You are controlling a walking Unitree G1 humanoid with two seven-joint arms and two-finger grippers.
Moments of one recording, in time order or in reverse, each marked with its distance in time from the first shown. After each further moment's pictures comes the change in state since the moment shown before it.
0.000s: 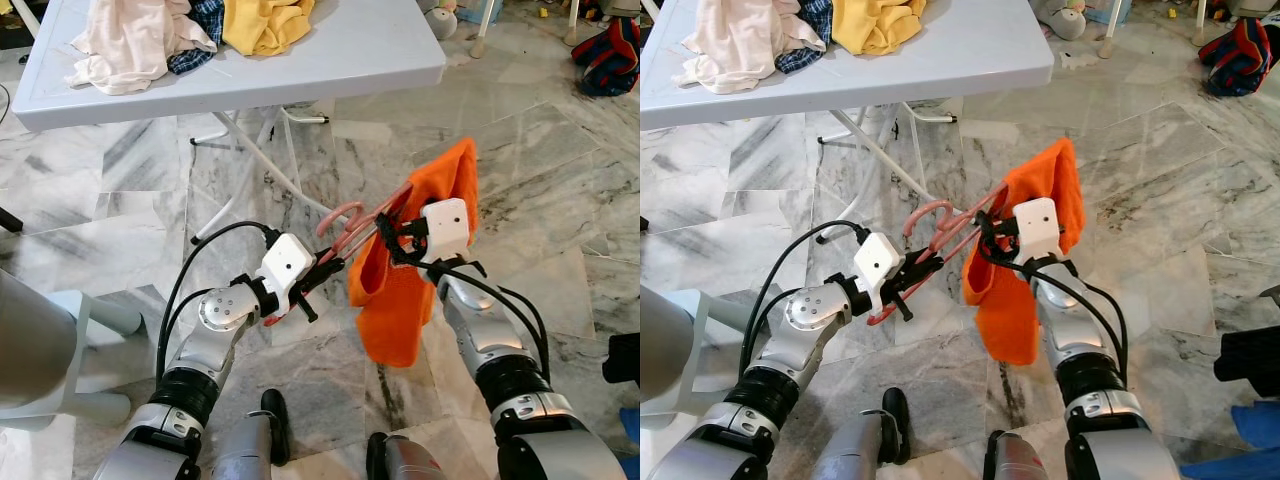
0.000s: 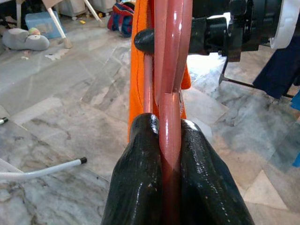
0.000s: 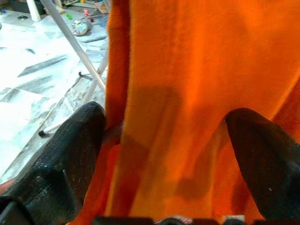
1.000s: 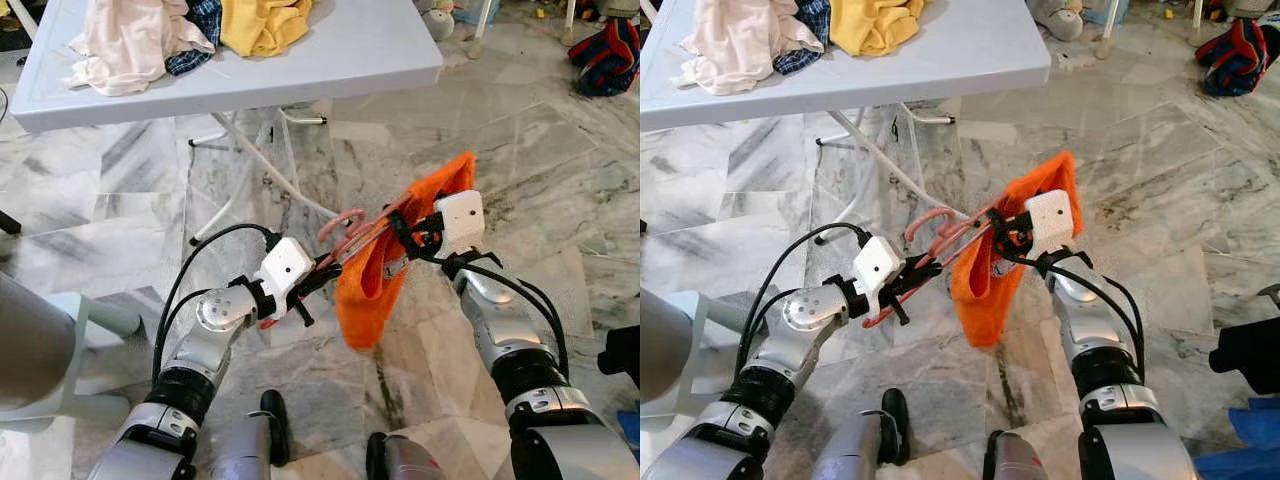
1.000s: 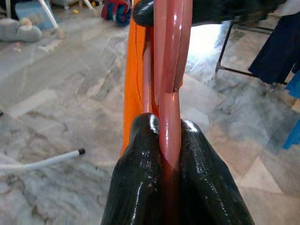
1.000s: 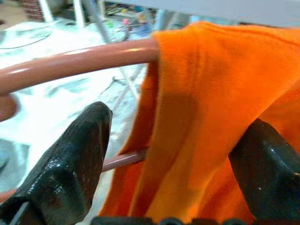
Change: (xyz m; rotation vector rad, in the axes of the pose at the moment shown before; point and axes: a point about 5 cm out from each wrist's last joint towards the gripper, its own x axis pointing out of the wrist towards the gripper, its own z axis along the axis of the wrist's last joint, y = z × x) left arm -0.006 0.003 -0.008 0.007 0.052 -0.025; right arm -0.004 -0.002 0.005 -0.018 -0.036 0.207
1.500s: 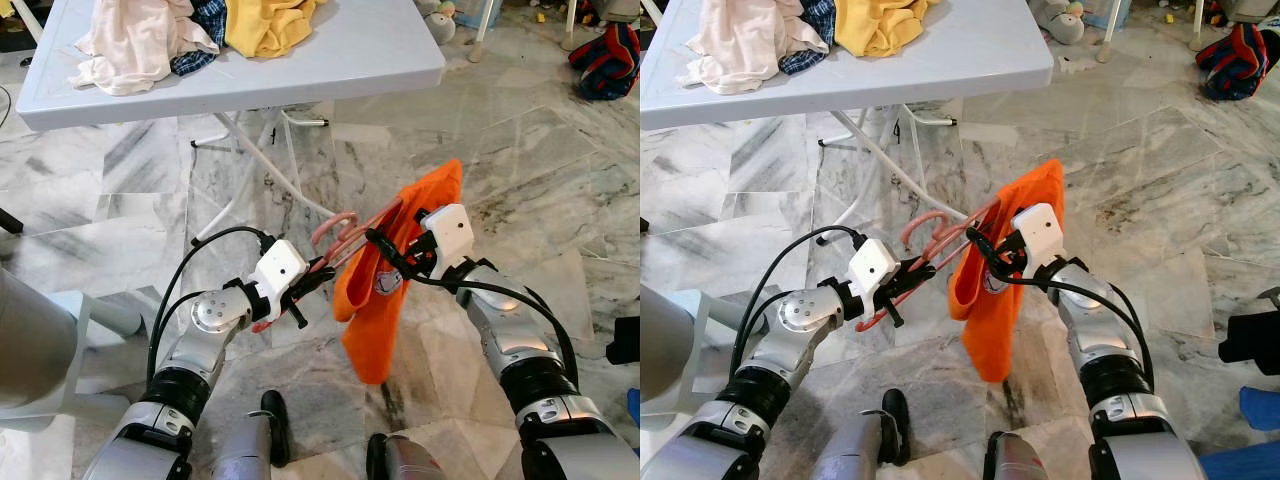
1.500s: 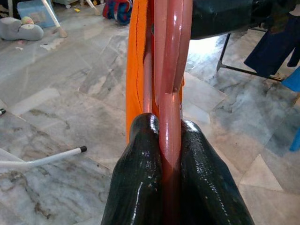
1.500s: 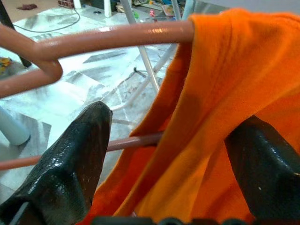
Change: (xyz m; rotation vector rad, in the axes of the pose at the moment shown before) left arm -0.001 0.001 -0.001 0.002 0.007 0.002; right arm -0.007 -0.001 -0.005 -0.047 0.039 0.100
